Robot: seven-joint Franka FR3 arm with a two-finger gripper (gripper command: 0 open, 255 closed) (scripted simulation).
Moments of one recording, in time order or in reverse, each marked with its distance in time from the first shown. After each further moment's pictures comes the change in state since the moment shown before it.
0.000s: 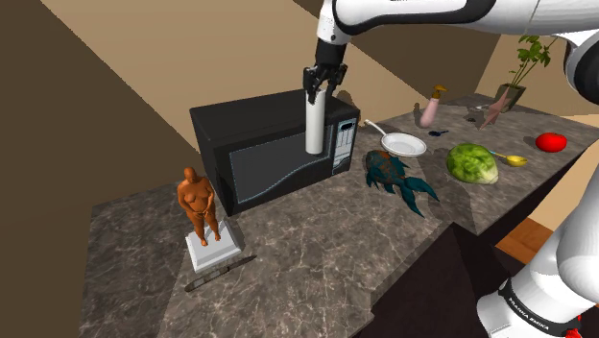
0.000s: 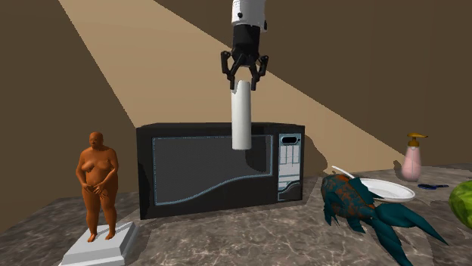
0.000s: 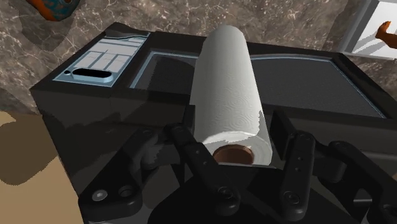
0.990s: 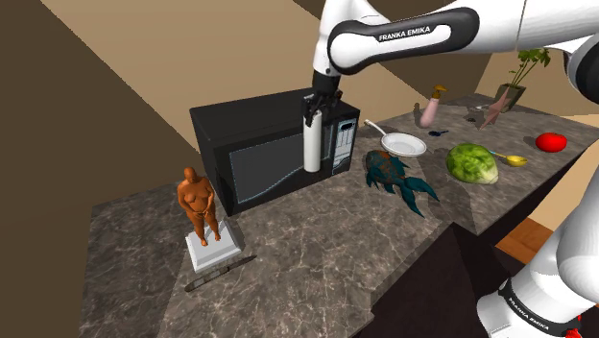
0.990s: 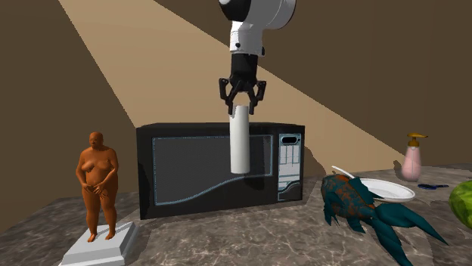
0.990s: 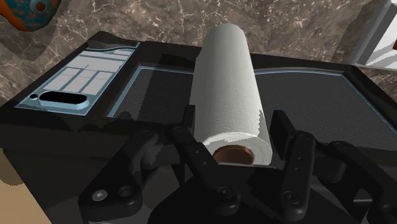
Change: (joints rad) arm 0.001 -0.005 0.000 -0.196 -0.006 0.191 0.020
